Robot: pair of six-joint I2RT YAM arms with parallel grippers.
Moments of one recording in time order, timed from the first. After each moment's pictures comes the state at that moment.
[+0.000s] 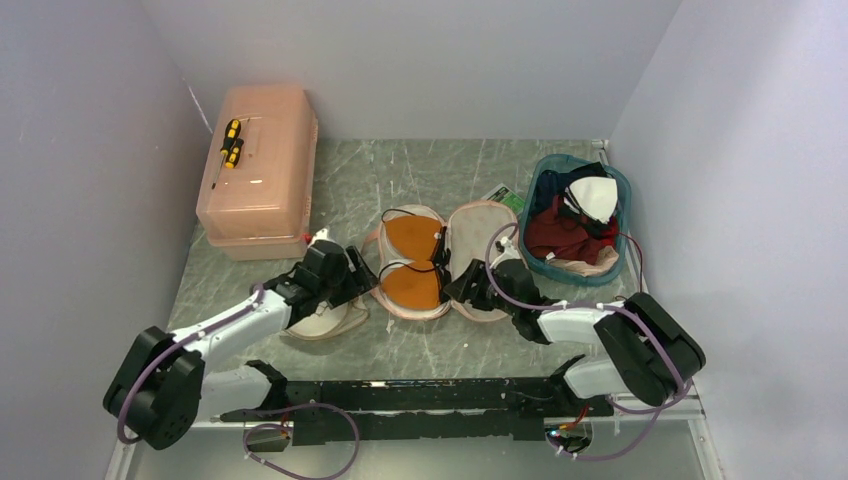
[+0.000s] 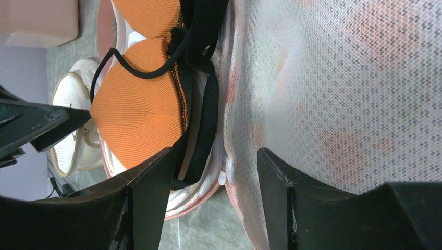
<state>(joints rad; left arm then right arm) -0.56 1.14 0.53 -0.16 -0.05 -0.94 0.59 1.36 0.28 0.53 -0.12 0.85</state>
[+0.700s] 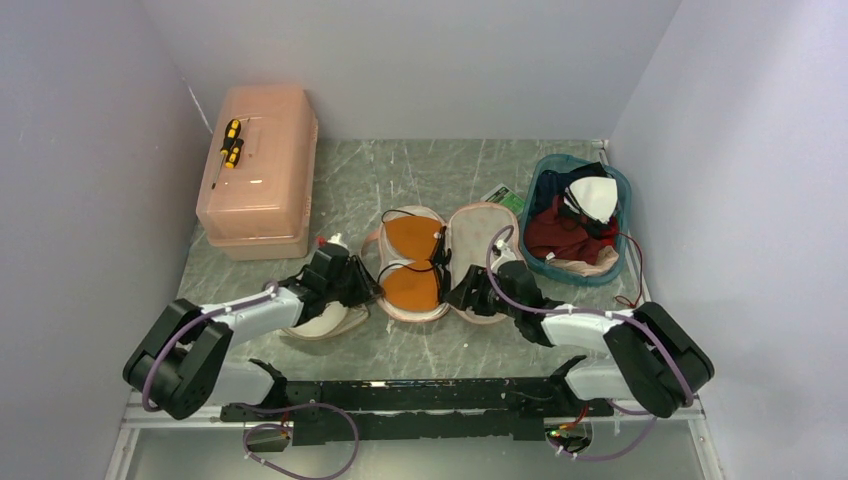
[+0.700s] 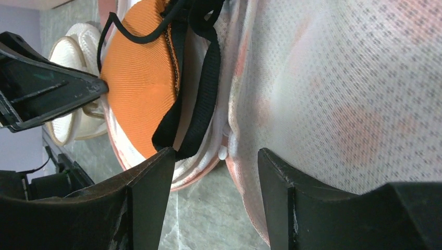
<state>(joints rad) -0.55 1.33 0.49 0.08 0.12 -0.92 0.59 1.27 0.26 0.44 -0.19 0.79</state>
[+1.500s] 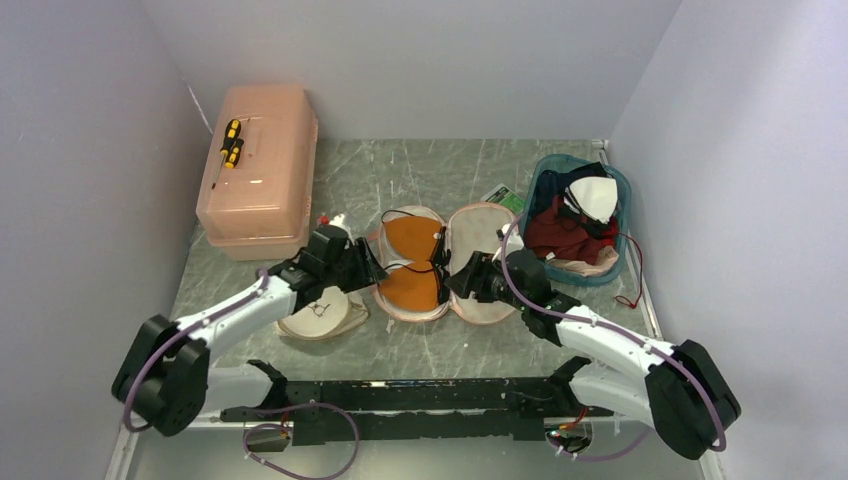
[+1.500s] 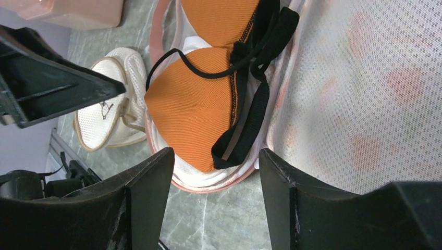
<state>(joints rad) -0.55 1.18 0.64 -0.15 0.10 -0.81 0.60 1.05 0.38 0.22 -0.14 0.72</state>
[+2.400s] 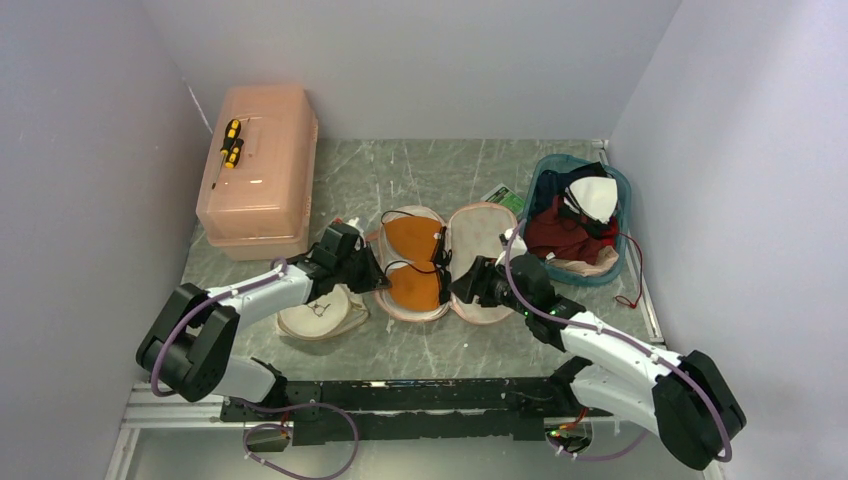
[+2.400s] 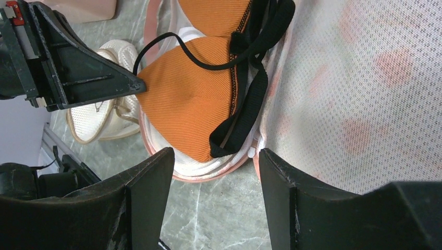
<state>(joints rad) -0.55 1.40 0.67 -0.07 0.22 -0.80 0.60 0.99 0.34 0.17 -0.13 0.70</state>
